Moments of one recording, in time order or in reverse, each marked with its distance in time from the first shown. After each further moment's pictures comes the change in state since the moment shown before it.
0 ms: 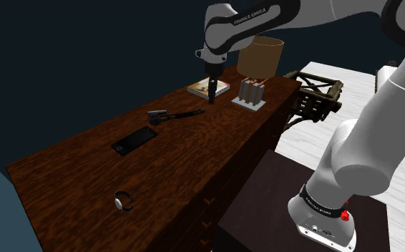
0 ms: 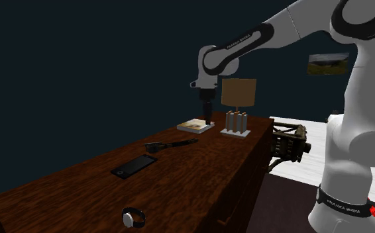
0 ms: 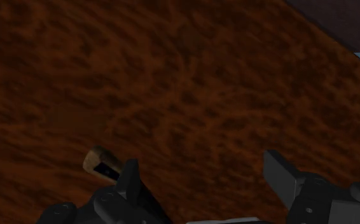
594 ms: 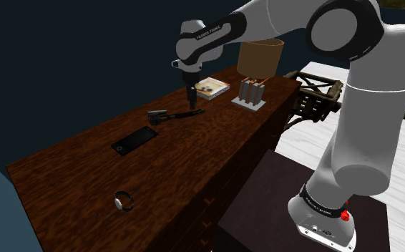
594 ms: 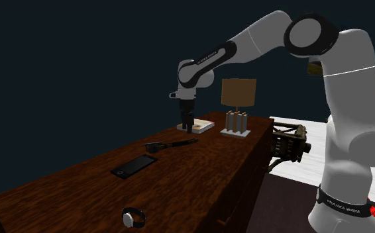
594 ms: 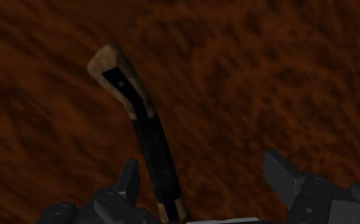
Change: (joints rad) arm 0.001 0.349 0.026 0.297 0.105 0.035 -0.315
